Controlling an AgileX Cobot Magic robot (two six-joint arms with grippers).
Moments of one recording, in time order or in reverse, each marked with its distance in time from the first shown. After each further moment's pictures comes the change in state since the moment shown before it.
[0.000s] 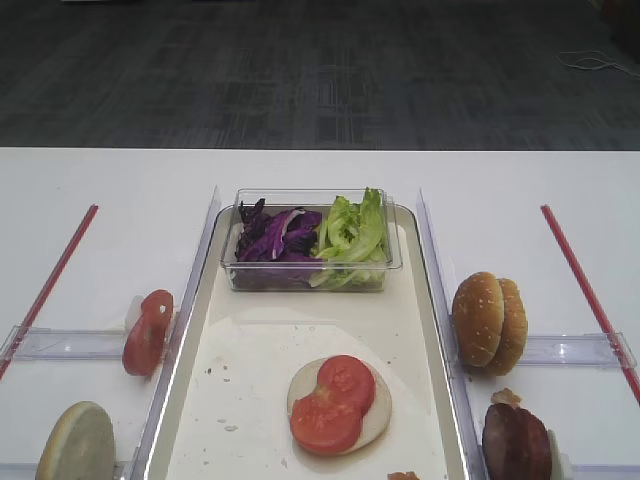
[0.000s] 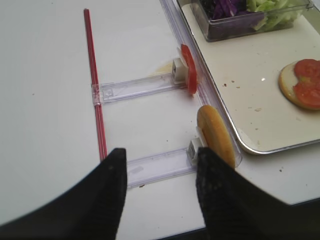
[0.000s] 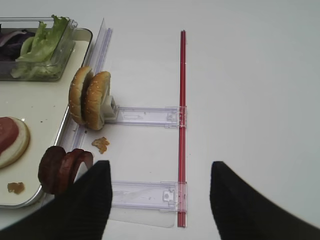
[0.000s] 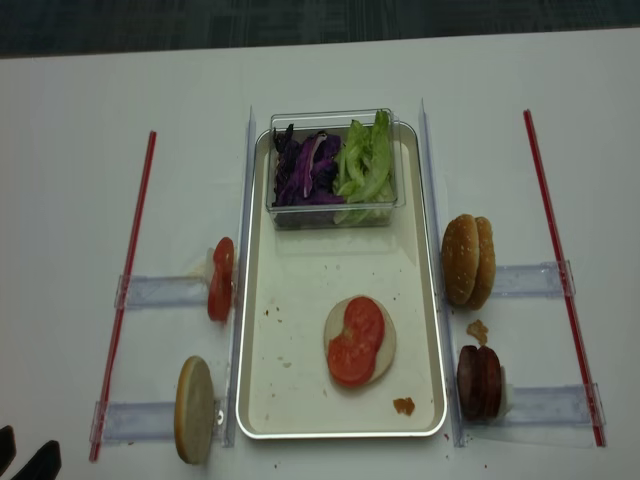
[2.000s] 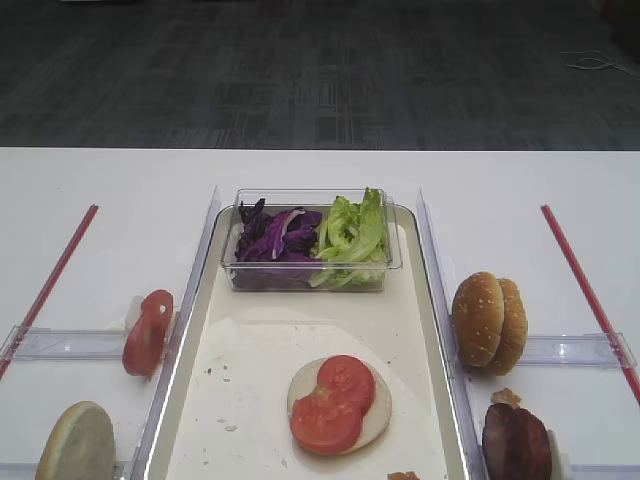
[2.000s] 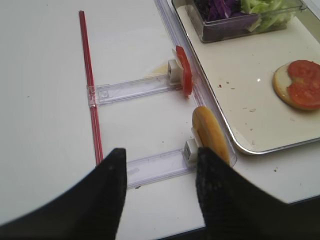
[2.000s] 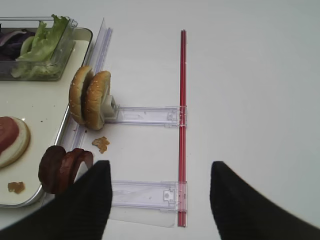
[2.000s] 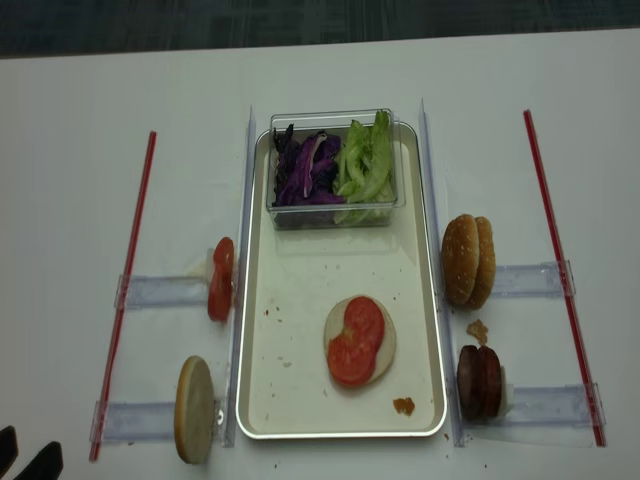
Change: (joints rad) left arm -0.006 0.000 -0.004 -0.010 0.000 0.002; right arm 0.000 0.000 0.000 0.000 0.001 0.000
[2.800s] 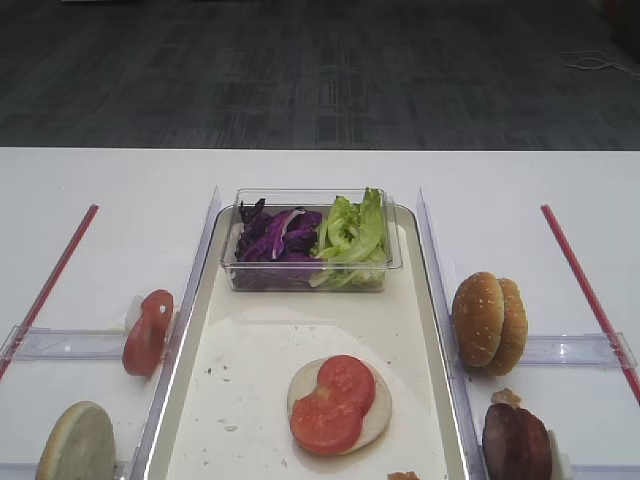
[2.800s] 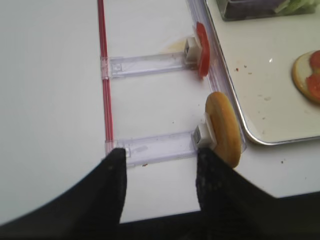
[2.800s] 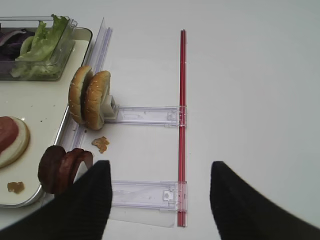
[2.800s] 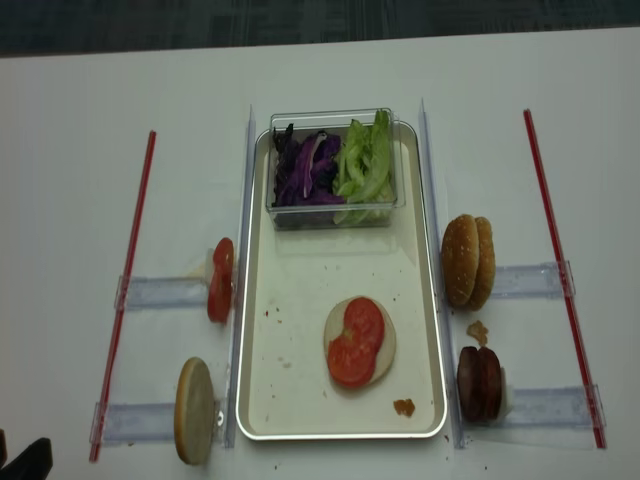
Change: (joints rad) left arm 0.000 0.101 -0.043 0.055 0.048 -0.098; right arm 0.000 0.000 0.000 0.000 0.000 0.000
